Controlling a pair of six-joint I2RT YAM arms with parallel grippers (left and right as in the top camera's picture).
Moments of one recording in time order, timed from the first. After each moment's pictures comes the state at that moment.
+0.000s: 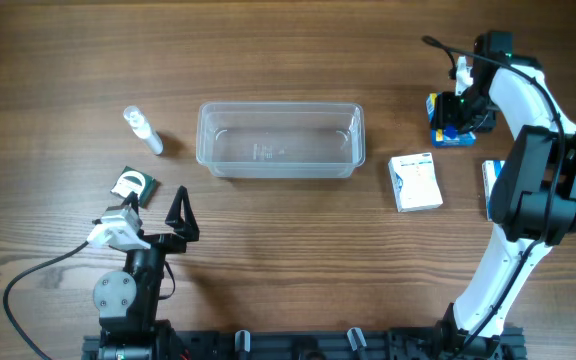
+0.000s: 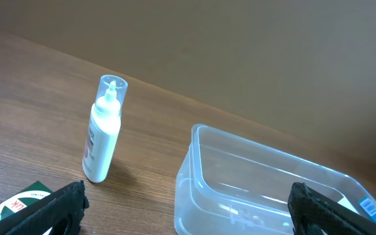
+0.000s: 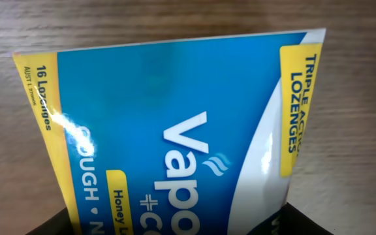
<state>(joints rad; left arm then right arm) 0.03 0.01 0.01 -0.07 0.09 -0.40 -0.16 2.20 1.66 -0.91 -0.04 -0.09</state>
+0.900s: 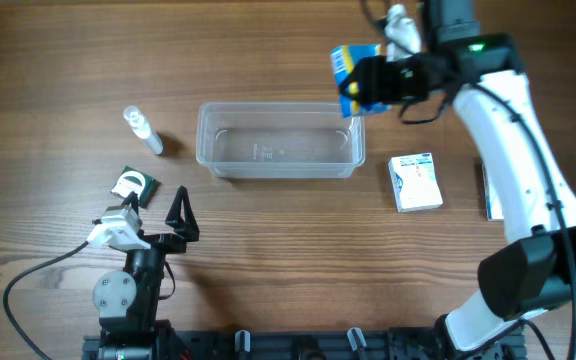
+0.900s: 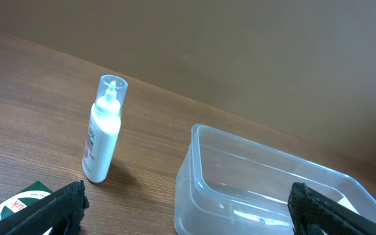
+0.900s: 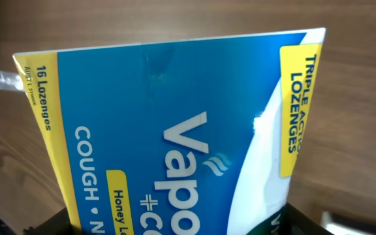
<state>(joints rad) 0.03 0.01 0.01 -0.07 0.09 -0.40 0.20 1.79 1.73 -1.03 -0.43 0.15</state>
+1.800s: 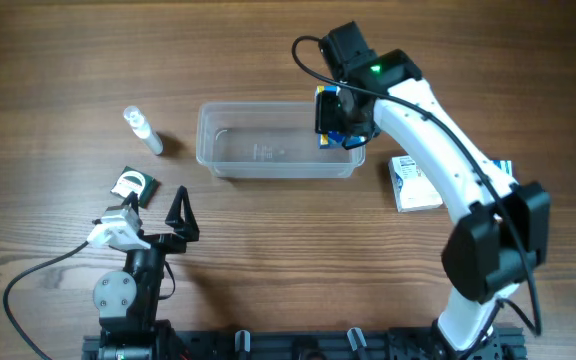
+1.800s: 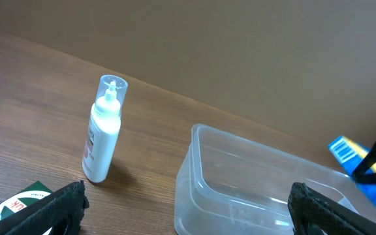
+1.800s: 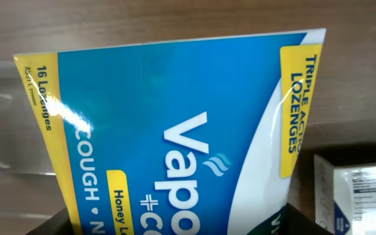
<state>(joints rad) 0.03 0.01 0.01 -0.07 0.09 -0.40 0.46 1.95 1.70 -1.08 0.04 0.48</state>
